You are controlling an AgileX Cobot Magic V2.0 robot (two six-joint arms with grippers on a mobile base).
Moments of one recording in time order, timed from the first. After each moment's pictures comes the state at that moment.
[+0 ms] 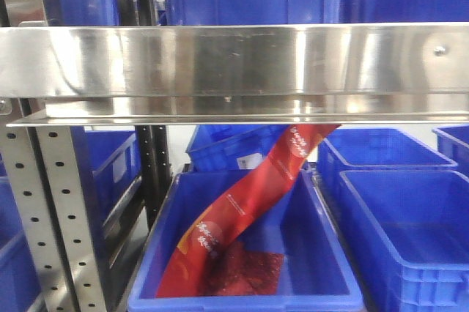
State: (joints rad) left arm -0.30 1.76 -2.20 0.06 1.04 -0.18; right arm 0.28 1.67 -2.07 0.21 1.00 0.03
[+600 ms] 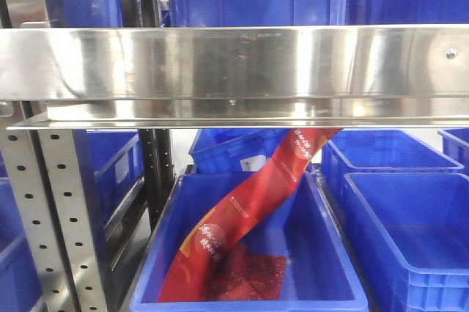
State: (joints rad) left arm -0.30 1.76 -2.20 0.06 1.04 -0.18; right arm 0.28 1.67 -2.07 0.21 1.00 0.03
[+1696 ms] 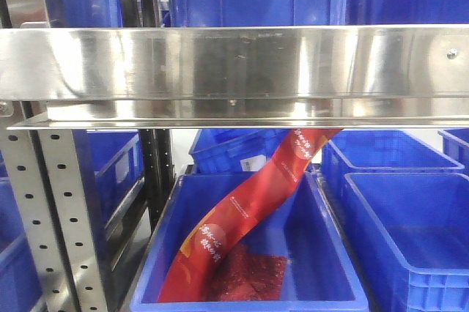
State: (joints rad) left arm -0.30 1.76 -2.20 0.06 1.02 -0.18; right arm 0.28 1.67 -2.07 0.21 0.99 0.03
